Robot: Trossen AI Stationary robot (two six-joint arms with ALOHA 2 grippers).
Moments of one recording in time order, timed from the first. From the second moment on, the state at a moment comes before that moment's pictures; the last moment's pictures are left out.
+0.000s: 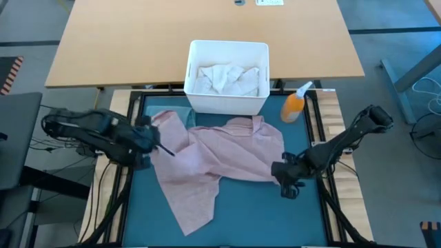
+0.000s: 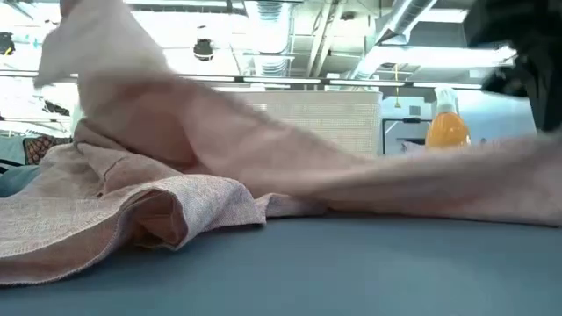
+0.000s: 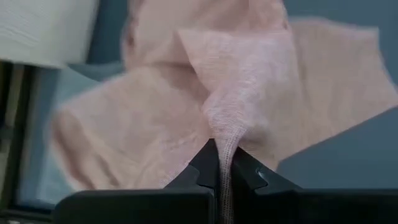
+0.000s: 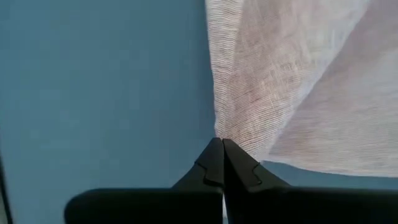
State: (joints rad) left arm -0.25 1.09 1.39 -1.40 -0.22 -0.30; right arm 0.51 1.22 0.82 -0.81 0.07 0.69
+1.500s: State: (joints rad) left arm -0.23 1.09 1.30 -1.24 -0.16 -0.24; right arm 0.72 1.68 0.82 -0.68 0.51 0.80
